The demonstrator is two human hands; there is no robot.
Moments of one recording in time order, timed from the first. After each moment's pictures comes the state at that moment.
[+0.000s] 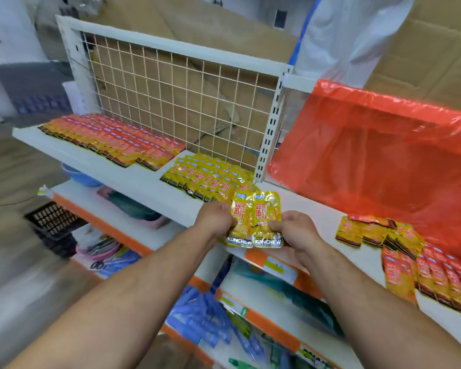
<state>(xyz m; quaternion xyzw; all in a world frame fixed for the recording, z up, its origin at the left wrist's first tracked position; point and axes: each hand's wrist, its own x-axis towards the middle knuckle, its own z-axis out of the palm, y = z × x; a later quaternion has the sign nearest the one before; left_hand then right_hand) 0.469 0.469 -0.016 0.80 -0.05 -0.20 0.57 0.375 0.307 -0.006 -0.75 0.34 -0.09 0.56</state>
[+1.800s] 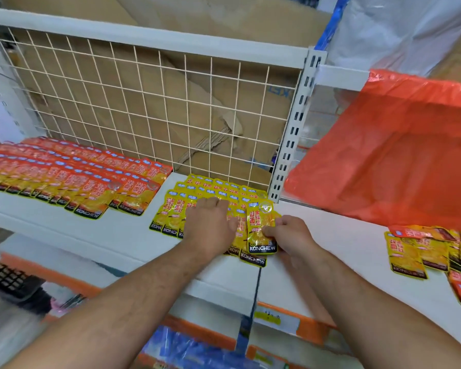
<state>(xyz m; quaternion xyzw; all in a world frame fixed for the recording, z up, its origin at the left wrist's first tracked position) 0.655 0.451 -0.052 0.93 -0.34 0.10 0.12 0.546 0.300 -0.053 -0.71 0.41 -0.11 0.56</state>
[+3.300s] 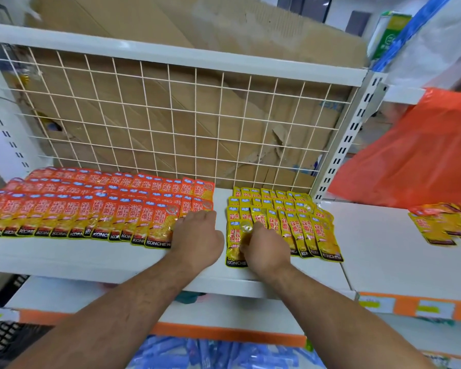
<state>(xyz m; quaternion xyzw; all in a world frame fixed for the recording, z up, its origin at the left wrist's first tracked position) 0.807 0.630 -0.042 0.89 -0.43 0.00 0.16 0.687 0.520 -0.058 -0.90 0.42 -0.07 0.10</state>
